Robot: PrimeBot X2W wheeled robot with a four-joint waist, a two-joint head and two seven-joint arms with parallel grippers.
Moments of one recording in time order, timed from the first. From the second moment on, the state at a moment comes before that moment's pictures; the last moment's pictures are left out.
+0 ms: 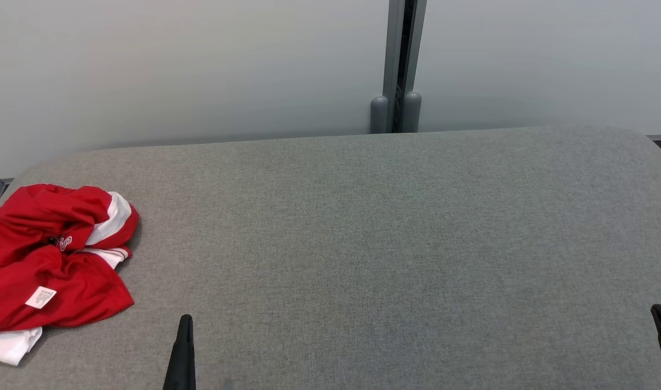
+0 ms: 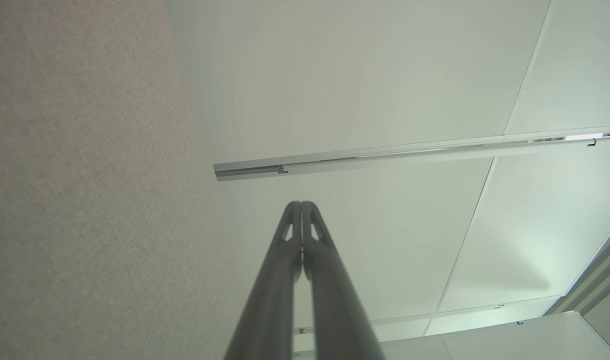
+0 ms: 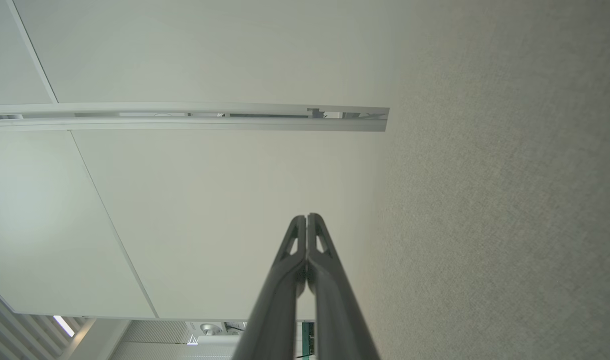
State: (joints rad) left arm 0.26 0.05 -0.19 -0.13 -1.58 -0.13 -0.18; right arm 0.17 -0.05 -0.39 0.00 1.69 0.13 0.42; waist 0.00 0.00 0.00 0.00
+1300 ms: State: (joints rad) left arm 0.08 0.05 -0.15 -0.01 -1.11 -0.13 -0.21; right arm 0.07 -0.08 -0.21 0.00 1.10 0.13 0.16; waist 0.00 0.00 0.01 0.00
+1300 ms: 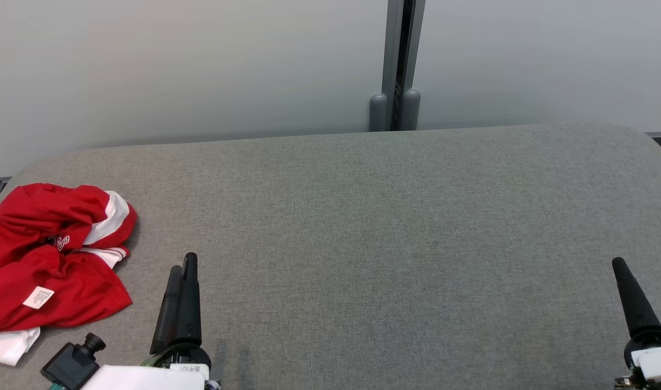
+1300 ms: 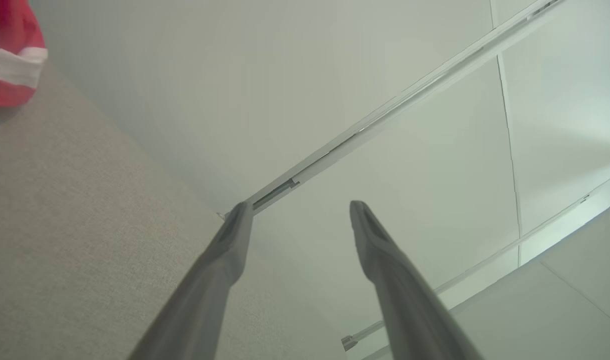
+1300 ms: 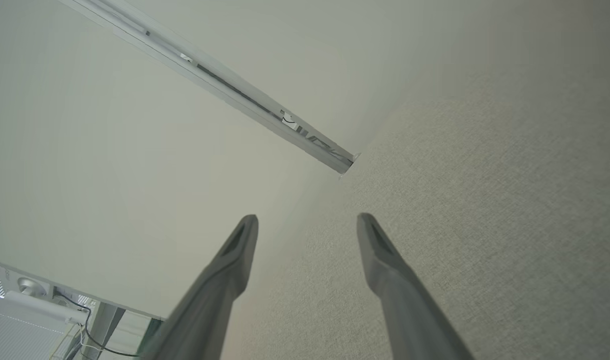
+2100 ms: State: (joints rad) left arm 0.01 0.07 -0.15 0.06 -0.71 -0.07 -0.23; right arm 0.02 -0.12 -0.07 -0.01 0.66 0.13 0.02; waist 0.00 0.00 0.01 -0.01
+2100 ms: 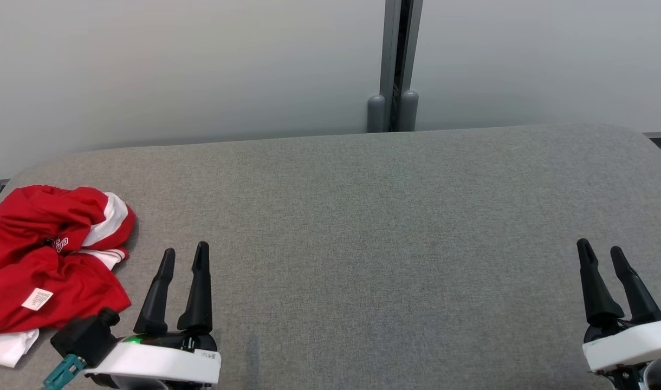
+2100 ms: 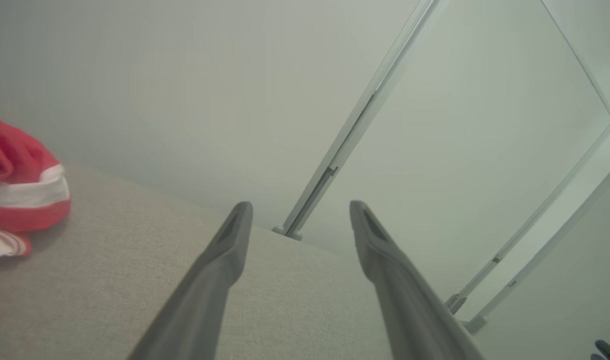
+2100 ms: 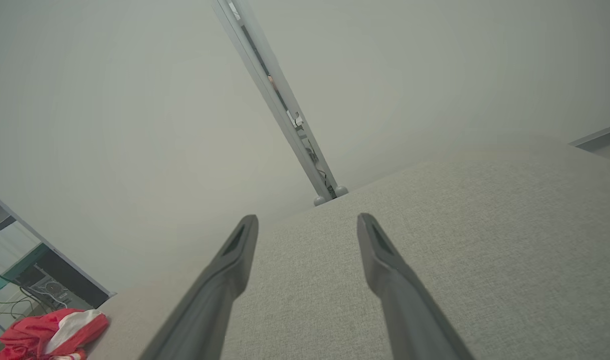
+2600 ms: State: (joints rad) left arm -0.03 0.09 -0.15 0.11 -0.53 -0.04 -0.21; right arm 0.00 -0.13 -0.01 0.05 0.46 0.13 -0.06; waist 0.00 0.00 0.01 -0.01
